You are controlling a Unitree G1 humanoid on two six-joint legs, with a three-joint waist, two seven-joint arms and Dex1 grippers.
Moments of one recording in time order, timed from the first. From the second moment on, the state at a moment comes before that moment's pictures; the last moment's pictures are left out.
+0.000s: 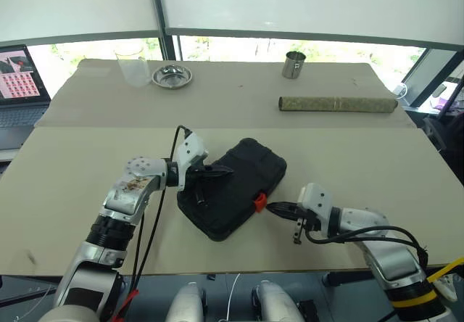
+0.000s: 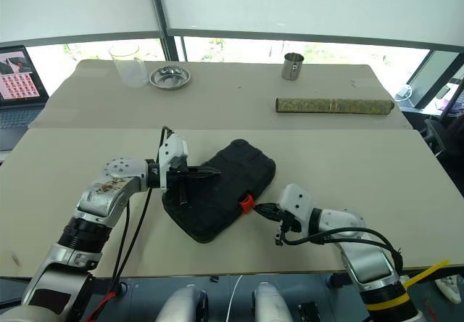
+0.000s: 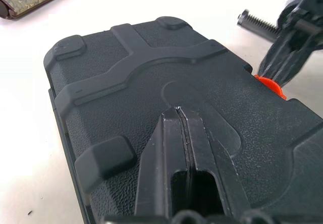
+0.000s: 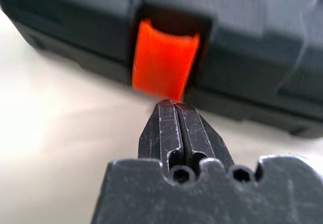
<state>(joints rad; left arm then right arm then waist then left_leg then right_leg) -0.55 0.50 -0.18 0.09 -0.29 0.39 -1.09 -0.10 -0.60 0.17 -0.24 0.18 0.22 0.89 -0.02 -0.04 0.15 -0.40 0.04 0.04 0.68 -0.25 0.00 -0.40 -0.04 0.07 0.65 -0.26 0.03</state>
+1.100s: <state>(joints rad) -0.56 0.50 -0.21 0.08 -0.24 0.40 -1.09 -0.11 -0.61 0.18 -0.31 0.20 0.30 0.91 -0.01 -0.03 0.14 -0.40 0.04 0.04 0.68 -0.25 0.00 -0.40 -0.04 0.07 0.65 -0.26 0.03</state>
